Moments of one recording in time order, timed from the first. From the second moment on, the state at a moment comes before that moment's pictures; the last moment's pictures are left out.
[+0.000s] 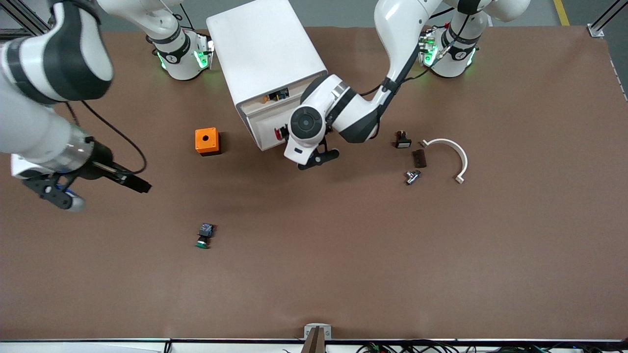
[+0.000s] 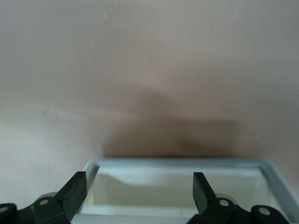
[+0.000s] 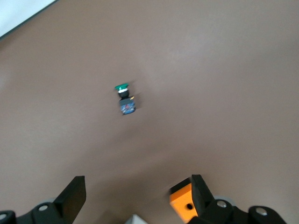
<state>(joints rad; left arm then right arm) -0.88 0.72 0.01 -1.36 -0.33 1.82 -1.09 0.20 0.21 -0.13 -1.53 0.12 1.74 0.50</state>
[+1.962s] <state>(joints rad) -0.15 0.27 -0.05 -1.33 0.05 1.54 -0.43 0.04 0.08 -0.11 -1.53 -0.02 1.62 -0.03</state>
